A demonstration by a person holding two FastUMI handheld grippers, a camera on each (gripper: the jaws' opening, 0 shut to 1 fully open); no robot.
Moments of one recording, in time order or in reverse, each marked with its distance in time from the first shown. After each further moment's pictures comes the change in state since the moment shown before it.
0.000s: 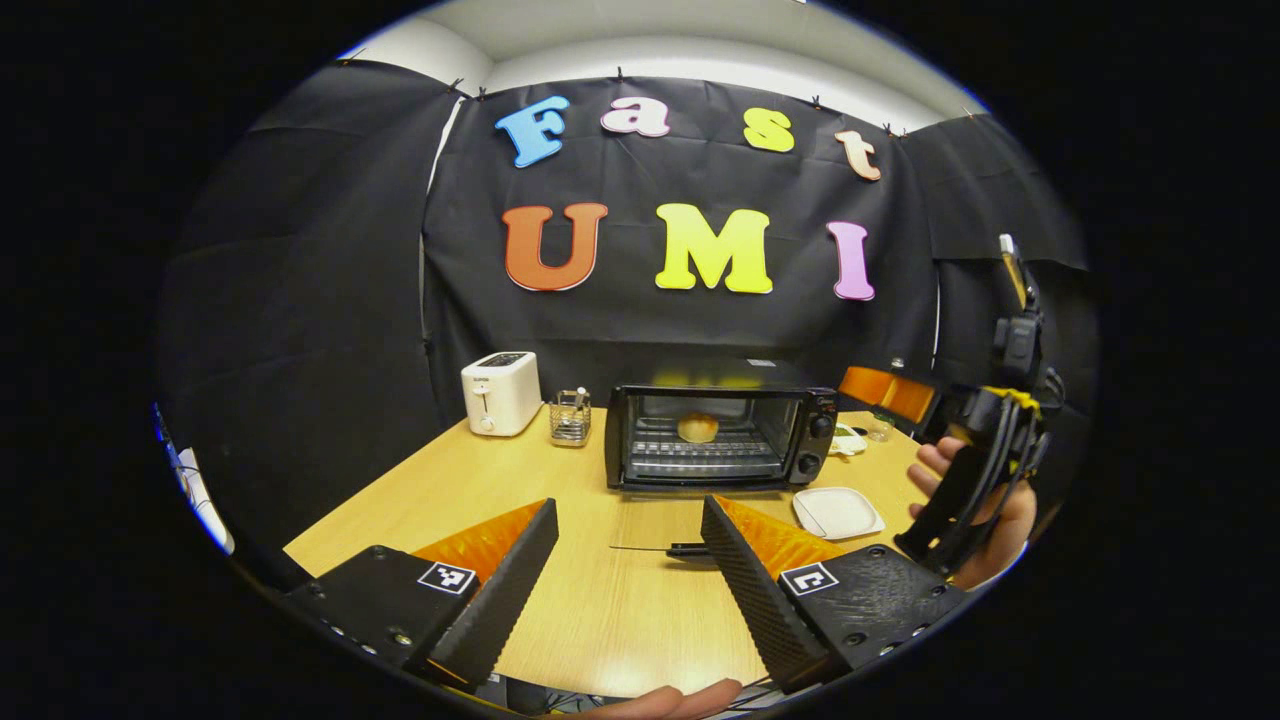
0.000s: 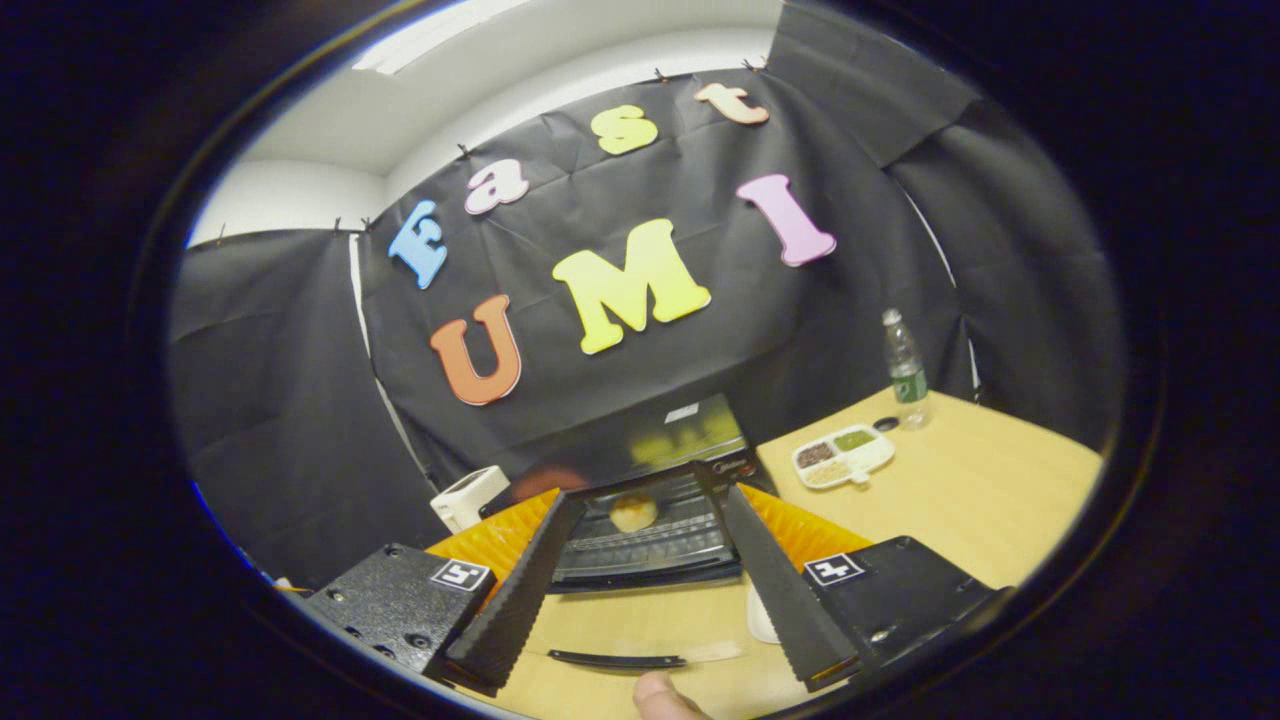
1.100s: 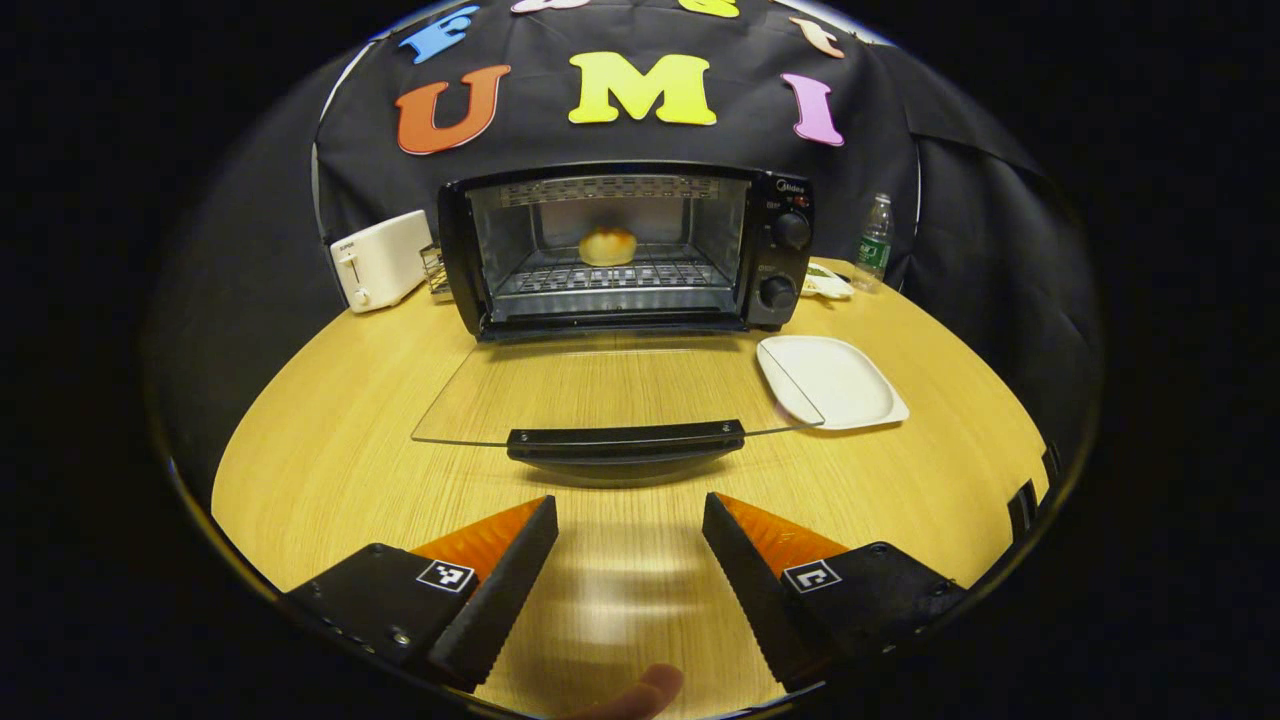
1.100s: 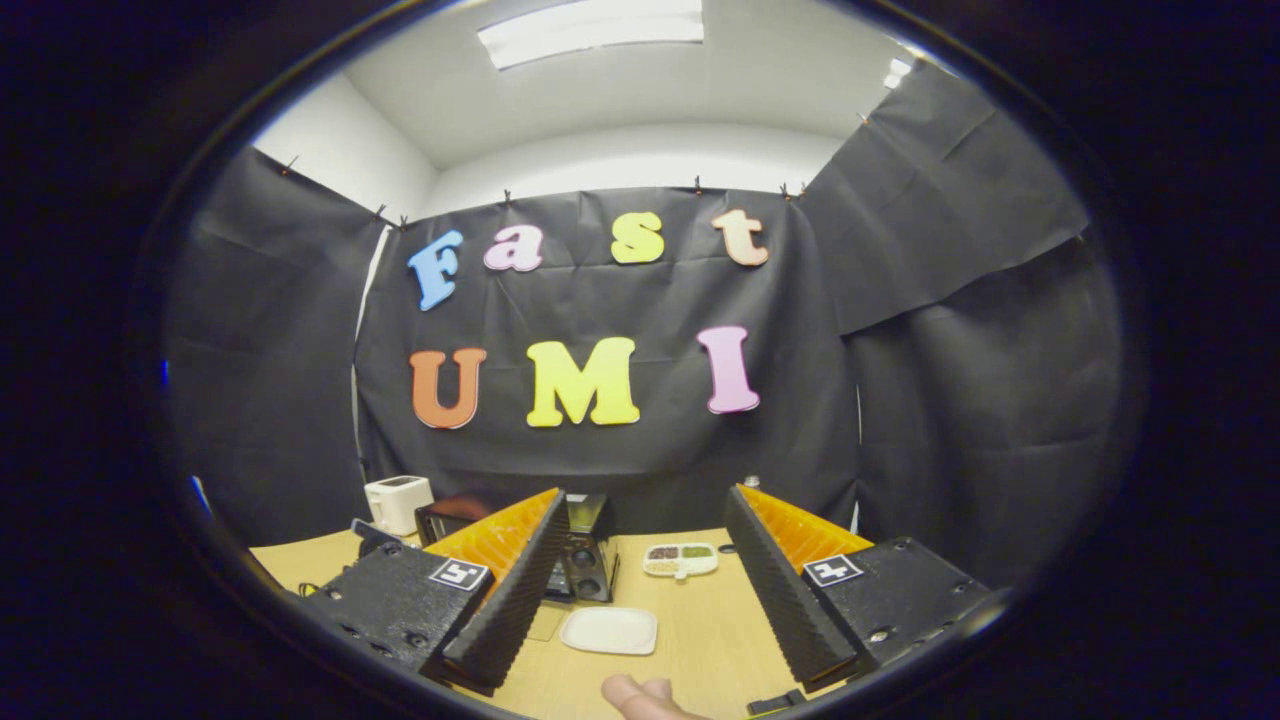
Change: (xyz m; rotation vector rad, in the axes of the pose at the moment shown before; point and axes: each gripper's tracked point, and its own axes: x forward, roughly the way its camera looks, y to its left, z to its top) left arm 0.106 -0.092 -0.160 0.086 0.432 -0.098; right arm -0.168 -0.077 0.105 -0.283 -0.213 -0.127
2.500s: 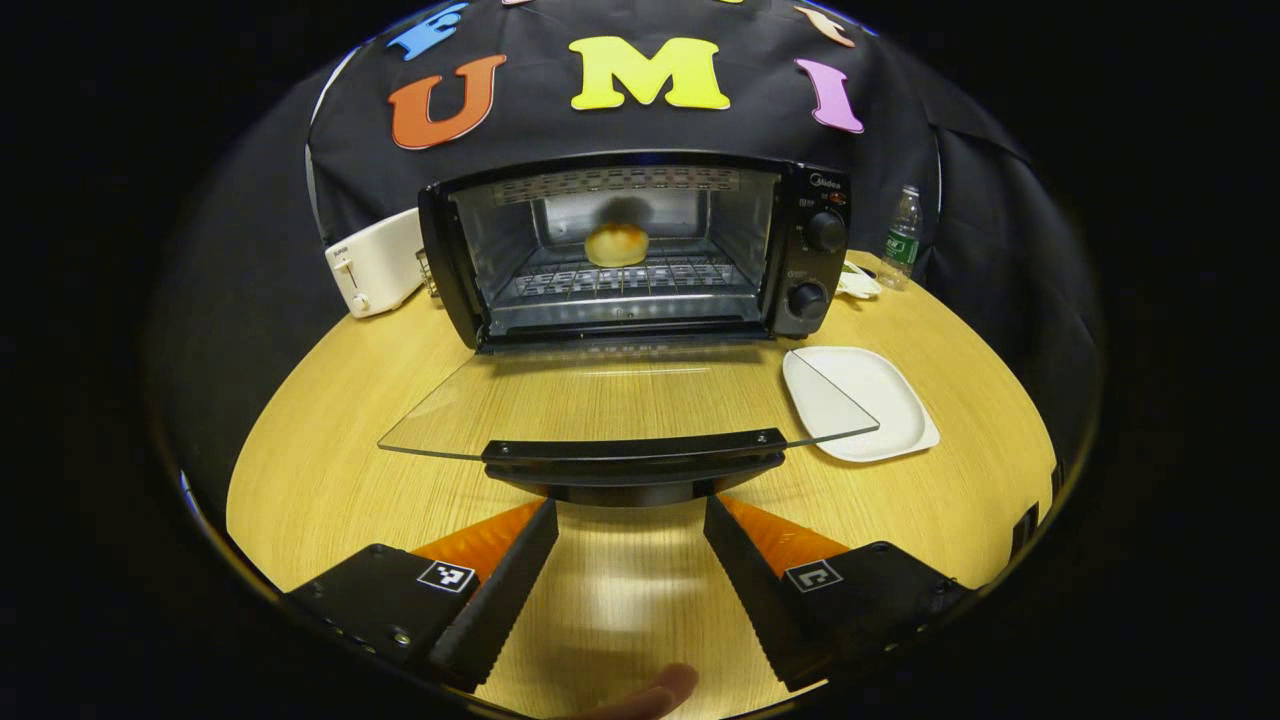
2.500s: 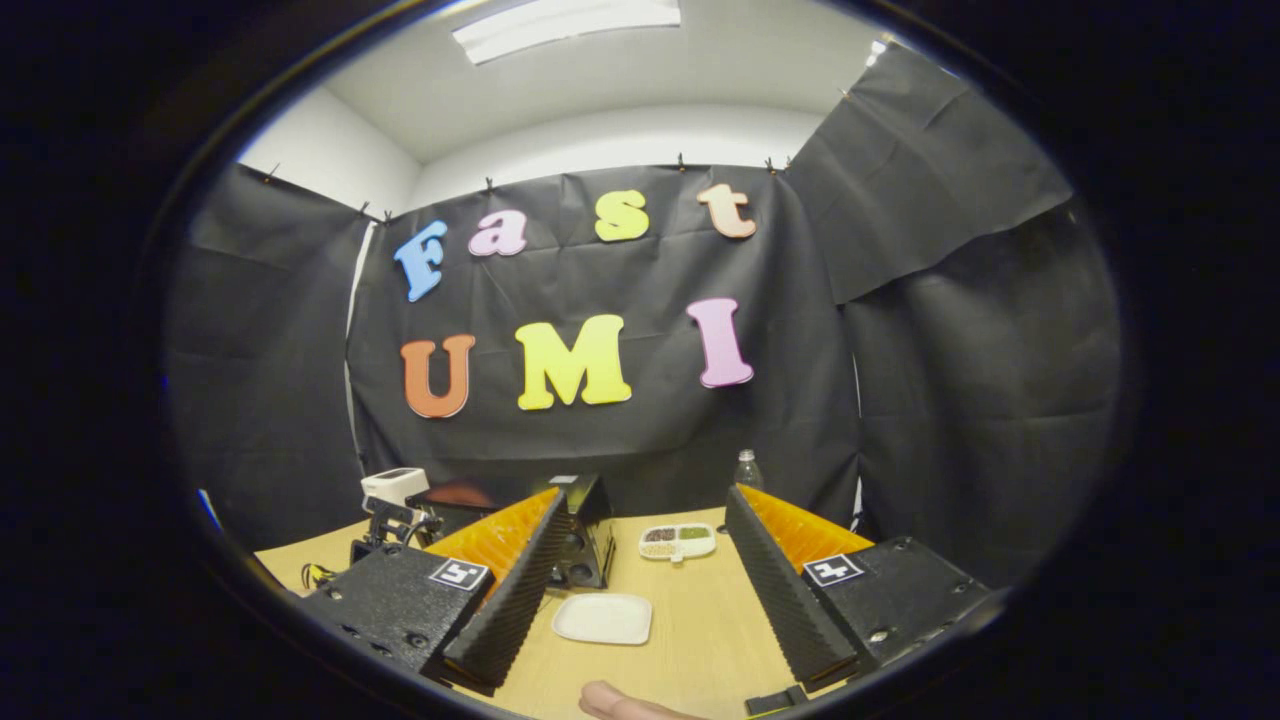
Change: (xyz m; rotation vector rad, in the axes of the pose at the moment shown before) left arm 0.016 0.006 0.028 0.001 0.036 0.047; right arm 0.011 -0.019 -0.023 0.046 0.059 -0.011
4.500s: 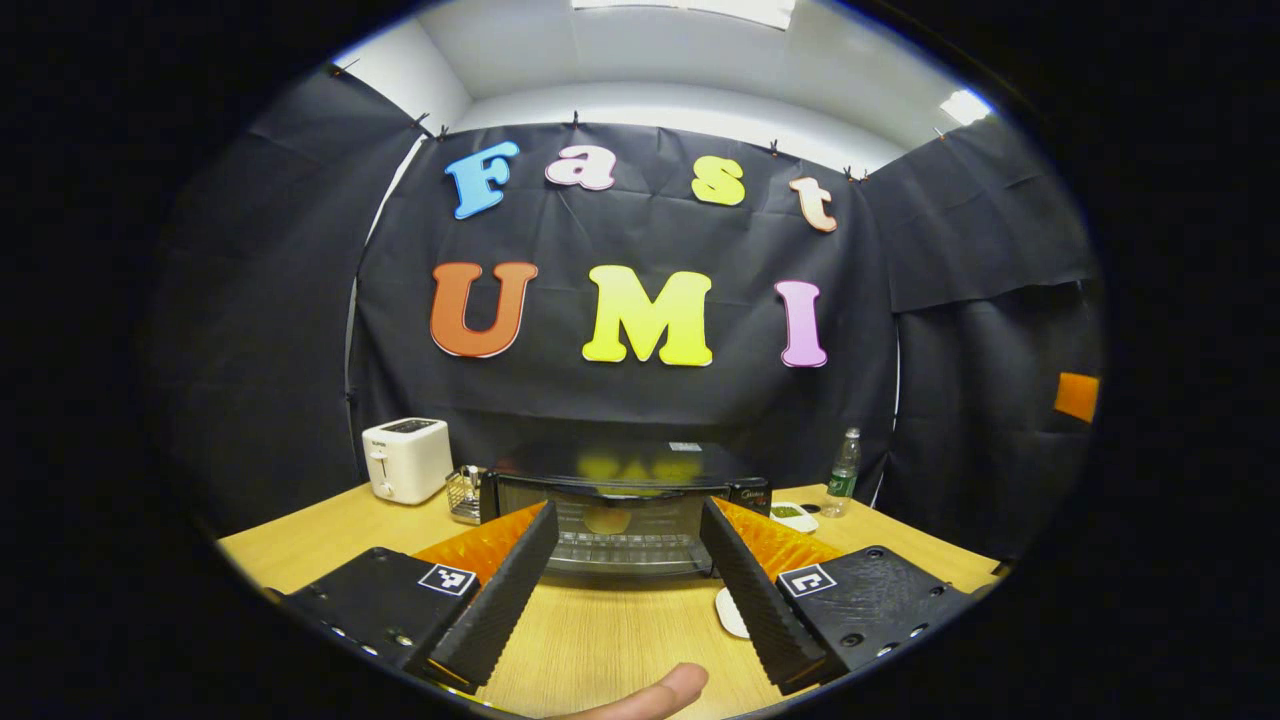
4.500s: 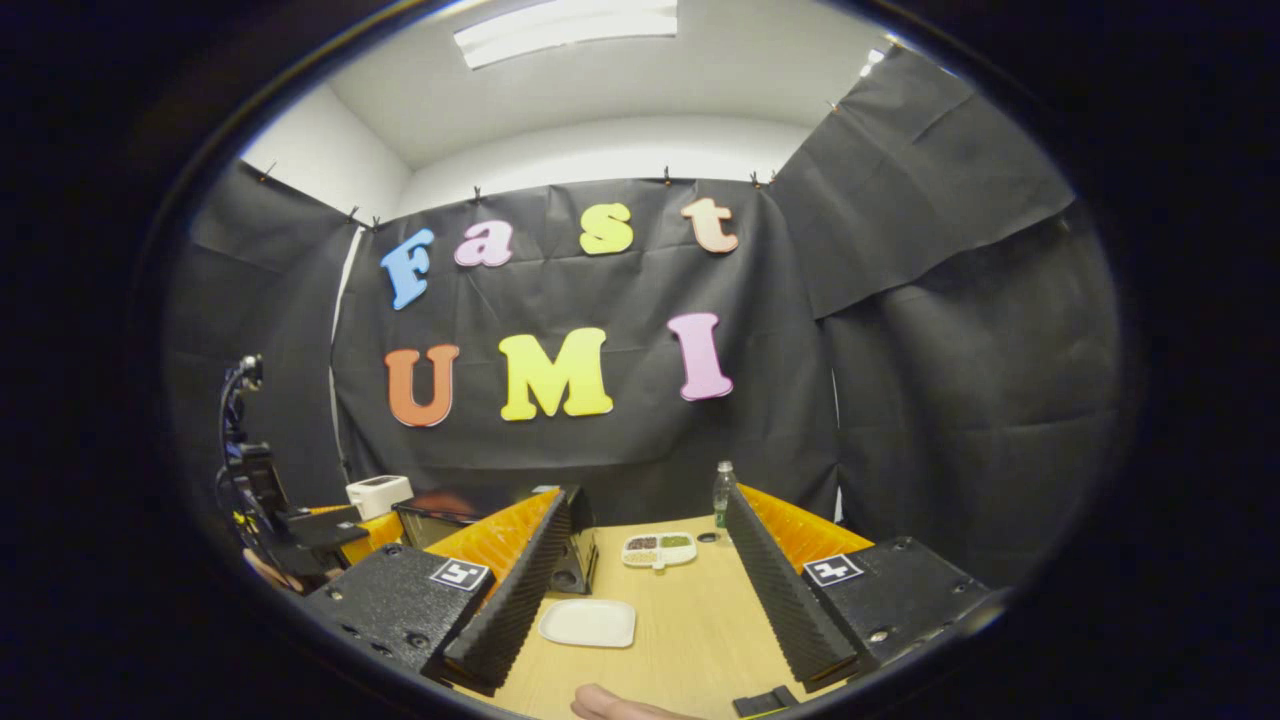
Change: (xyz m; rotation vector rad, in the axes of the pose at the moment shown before) left arm -0.152 0.010 0.163 -0.087 -0.745 -0.039; right arm -0.019 -0.008 0.016 -0.013 -0.044 -0.054
